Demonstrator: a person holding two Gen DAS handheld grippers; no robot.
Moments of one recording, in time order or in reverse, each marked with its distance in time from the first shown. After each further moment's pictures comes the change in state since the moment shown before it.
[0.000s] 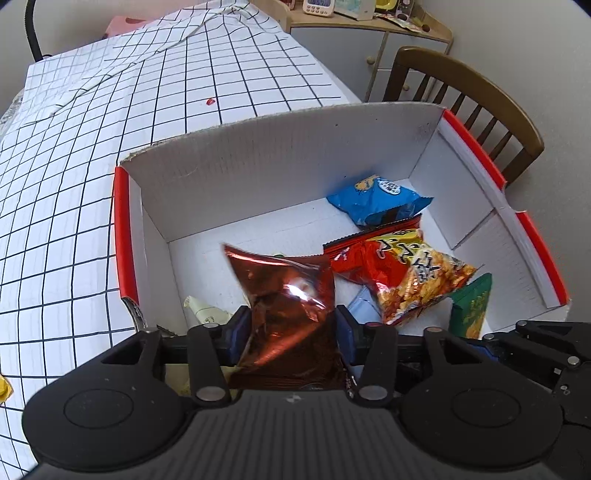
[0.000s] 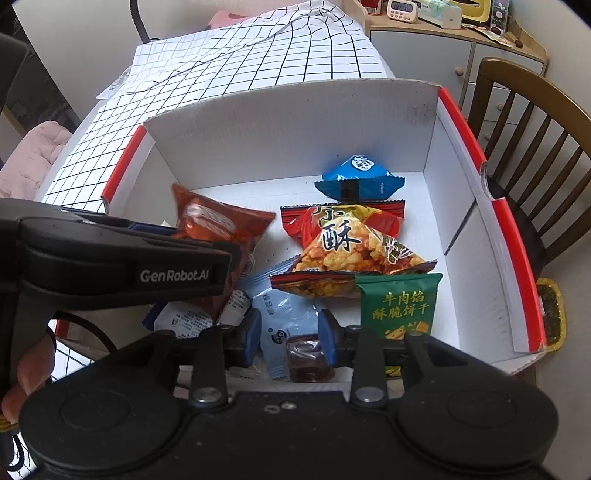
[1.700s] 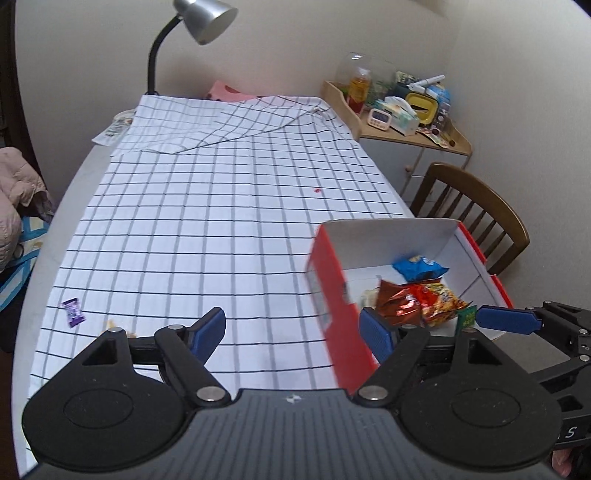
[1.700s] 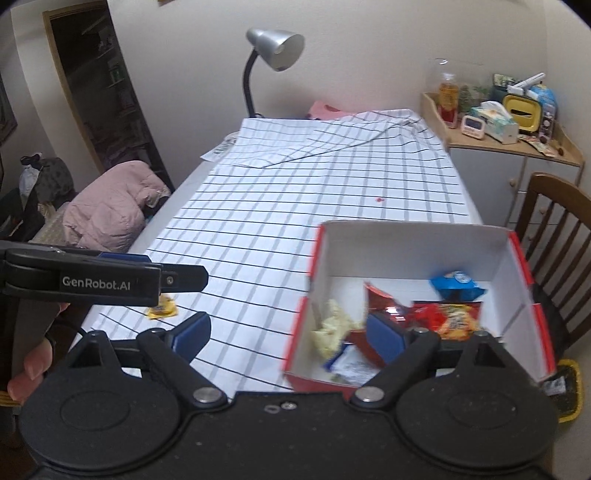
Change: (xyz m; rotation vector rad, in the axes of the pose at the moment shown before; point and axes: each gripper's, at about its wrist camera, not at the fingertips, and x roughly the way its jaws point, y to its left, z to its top) left arm -0.187 0.143 -0.082 -0.168 -0.277 0.009; right arm -0.112 0.140 -0.009 -0.151 -0.260 0.139
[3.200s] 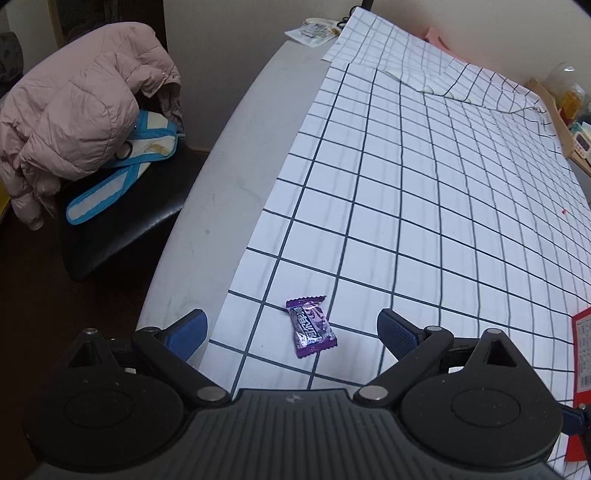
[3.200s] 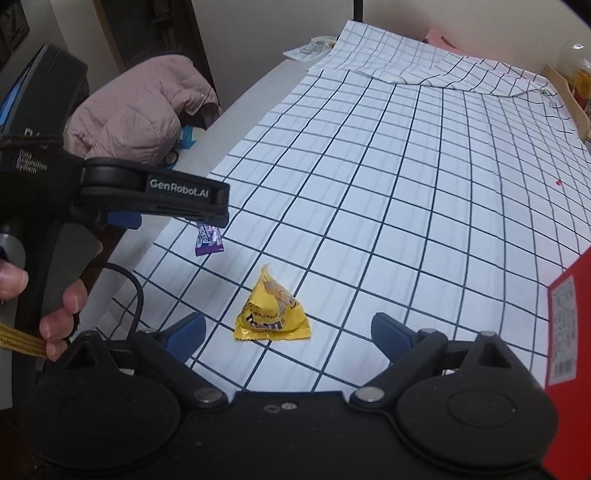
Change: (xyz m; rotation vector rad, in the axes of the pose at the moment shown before) left arm 0.129 0.293 -0.008 -0.310 0.170 0.291; right arm 0.247 0.190 0.003 -0.162 0.268 0.001
